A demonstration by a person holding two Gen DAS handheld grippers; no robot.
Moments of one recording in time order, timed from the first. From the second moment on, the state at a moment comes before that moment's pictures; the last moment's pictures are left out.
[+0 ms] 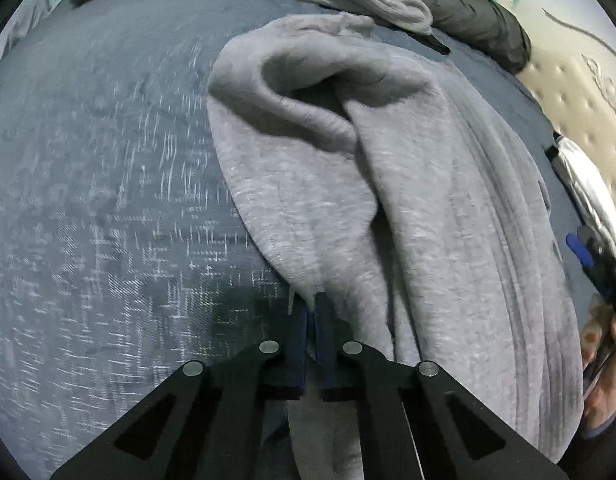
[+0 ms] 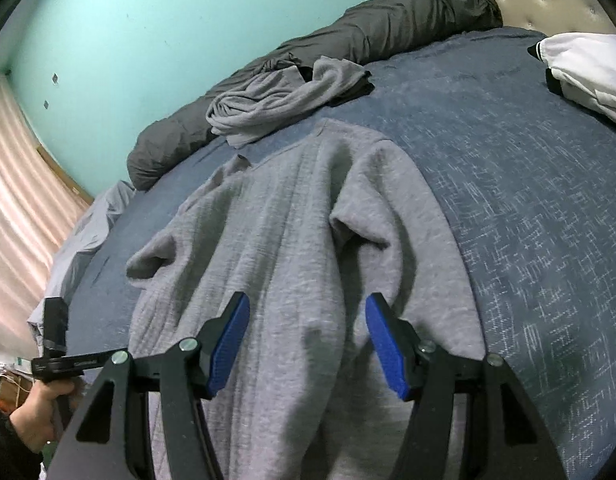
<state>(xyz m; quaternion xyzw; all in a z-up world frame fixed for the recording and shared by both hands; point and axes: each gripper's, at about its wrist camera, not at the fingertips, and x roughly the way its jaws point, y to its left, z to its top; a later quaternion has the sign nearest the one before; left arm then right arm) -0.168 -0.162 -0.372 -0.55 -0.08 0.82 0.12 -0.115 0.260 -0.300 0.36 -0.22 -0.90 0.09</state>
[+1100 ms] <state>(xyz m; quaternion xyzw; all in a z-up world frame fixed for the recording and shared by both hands) -0.150 -0.284 -0.286 -0.49 -0.02 0.87 -0.02 -0.111 0.276 -0.294 0.34 -0.26 -0.90 0.07</state>
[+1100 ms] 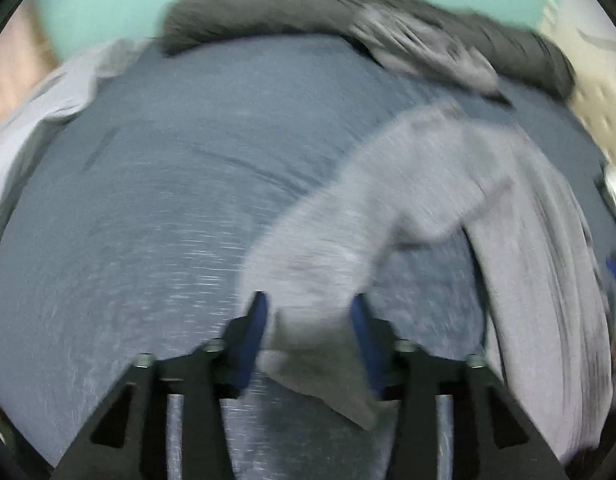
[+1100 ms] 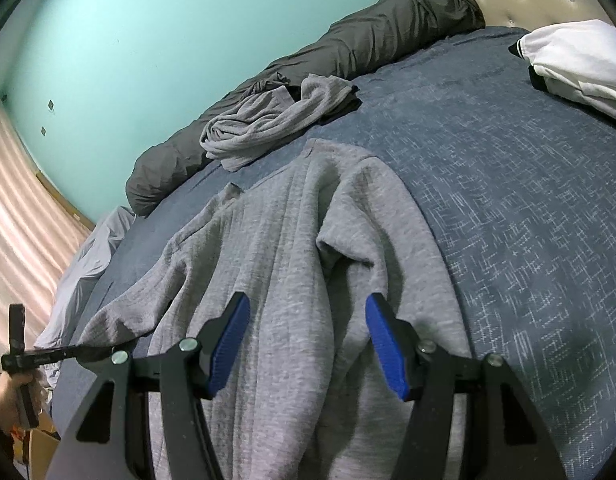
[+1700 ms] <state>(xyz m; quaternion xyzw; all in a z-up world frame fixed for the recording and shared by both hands) -0.136 -0.321 -0.392 -0.56 -0.15 0.82 -0.06 -0.113 0.271 -0.290 0.33 -0.26 -0.90 0.08</state>
